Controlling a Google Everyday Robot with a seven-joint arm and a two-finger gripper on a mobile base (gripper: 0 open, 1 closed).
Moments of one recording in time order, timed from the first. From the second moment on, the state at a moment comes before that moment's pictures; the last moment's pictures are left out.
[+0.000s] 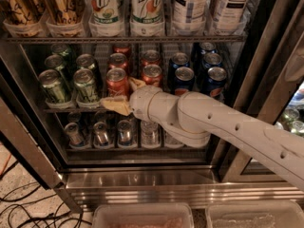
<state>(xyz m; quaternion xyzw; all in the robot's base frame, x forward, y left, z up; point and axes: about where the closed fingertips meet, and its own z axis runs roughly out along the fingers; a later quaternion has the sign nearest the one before) 0.612 0.087 0.836 -0.37 0.66 0.24 0.60</state>
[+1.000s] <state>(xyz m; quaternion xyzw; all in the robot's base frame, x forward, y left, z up) 0.611 0.099 0.831 -0.37 0.66 0.26 0.60</state>
